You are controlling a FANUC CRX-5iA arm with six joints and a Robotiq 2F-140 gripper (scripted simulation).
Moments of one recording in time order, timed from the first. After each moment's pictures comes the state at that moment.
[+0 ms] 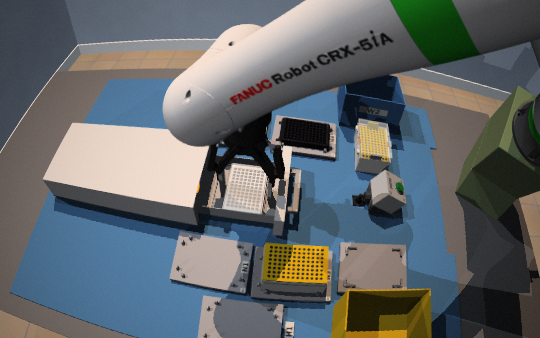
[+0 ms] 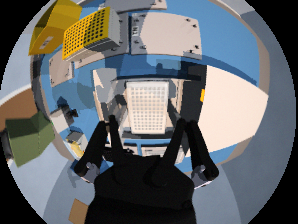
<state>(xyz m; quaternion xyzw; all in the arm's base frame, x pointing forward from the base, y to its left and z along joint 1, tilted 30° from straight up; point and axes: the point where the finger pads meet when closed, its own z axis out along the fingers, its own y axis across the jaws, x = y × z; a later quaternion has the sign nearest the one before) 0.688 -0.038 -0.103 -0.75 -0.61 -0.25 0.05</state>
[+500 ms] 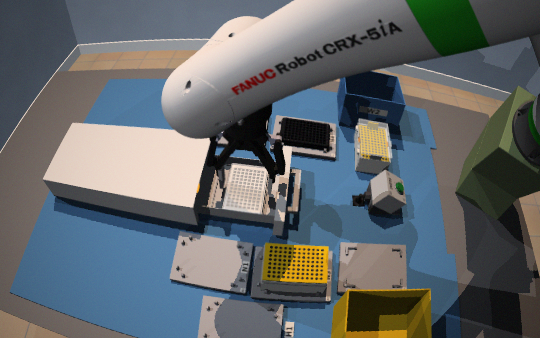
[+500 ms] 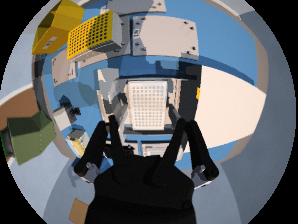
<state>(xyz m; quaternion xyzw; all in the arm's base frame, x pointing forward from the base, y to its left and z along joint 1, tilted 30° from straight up) 0.683 -0.044 -0.090 -0.75 -0.61 -0.25 0.05</state>
